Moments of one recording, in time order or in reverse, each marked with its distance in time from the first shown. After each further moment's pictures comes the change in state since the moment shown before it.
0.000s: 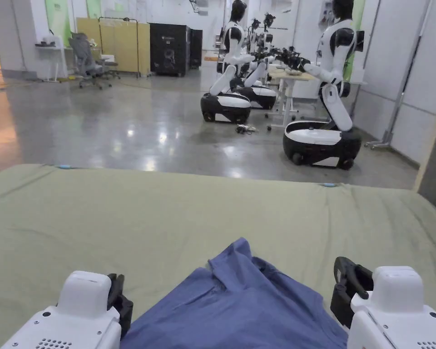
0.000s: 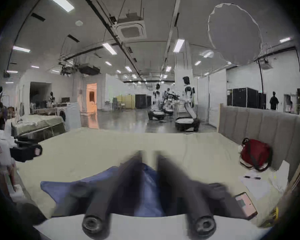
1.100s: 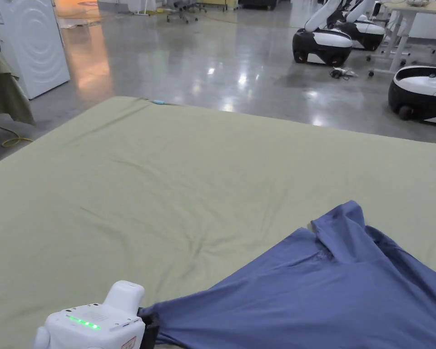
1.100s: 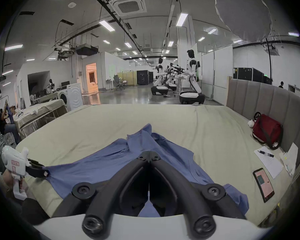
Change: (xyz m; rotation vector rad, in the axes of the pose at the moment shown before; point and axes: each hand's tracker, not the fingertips) left arm -0.132 -0.143 -0.073 -0.584 -0.072 0.129; right arm -0.027 -0.054 -0.057 -0.247 0.052 -0.041
